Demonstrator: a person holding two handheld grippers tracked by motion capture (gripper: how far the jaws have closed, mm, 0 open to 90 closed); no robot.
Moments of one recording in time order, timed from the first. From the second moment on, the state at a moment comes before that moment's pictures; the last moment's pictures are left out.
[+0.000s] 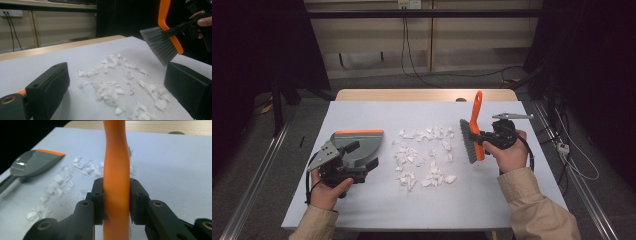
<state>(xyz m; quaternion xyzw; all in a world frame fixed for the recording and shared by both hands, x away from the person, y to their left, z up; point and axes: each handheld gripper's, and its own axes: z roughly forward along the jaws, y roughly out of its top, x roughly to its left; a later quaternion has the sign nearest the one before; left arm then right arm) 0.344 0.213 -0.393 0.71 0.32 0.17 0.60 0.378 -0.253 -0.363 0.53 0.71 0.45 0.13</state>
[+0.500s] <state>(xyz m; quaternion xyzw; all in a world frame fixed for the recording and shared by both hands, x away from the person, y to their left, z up) 0.341 0.233 -0.401 0.70 0.33 0.19 0.60 0.399 -0.265 -0.387 0.55 0.74 0.36 0.14</state>
